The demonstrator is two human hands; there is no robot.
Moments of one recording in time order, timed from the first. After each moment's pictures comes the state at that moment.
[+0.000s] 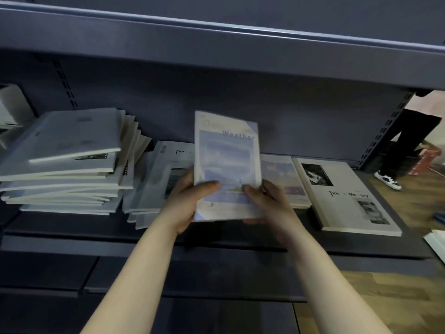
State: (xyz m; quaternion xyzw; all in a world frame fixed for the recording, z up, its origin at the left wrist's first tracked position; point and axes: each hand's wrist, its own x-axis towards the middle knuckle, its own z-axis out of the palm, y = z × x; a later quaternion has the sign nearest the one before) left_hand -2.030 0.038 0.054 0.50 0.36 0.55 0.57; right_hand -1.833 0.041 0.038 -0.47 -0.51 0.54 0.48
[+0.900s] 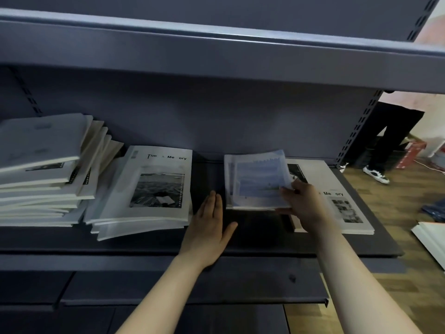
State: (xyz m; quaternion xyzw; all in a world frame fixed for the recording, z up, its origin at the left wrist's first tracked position) left_hand -1.934 0.036 -0.018 0.78 0.59 0.17 0.09; right_hand -1.704 0.076 0.034 -0.64 -0.48 0.39 0.45
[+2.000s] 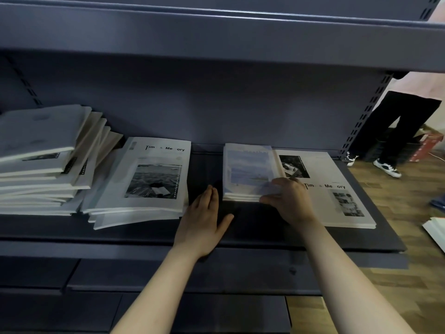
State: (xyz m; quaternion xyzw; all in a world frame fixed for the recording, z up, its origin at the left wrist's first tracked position) left_hand -1.931 0.039 -0.023 0.77 0.61 0.14 0.06; right_hand -1.710 0.072 0.020 -0.63 -0.71 0.06 0.31
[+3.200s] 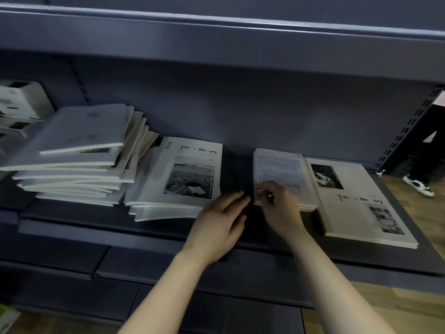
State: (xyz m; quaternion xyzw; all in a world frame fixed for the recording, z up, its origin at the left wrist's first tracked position) left_hand -1.973 0.002 0.022 0.81 0.51 0.29 0.04; right_hand -1.804 0.062 0.019 -0.58 -0.72 0.16 0.35
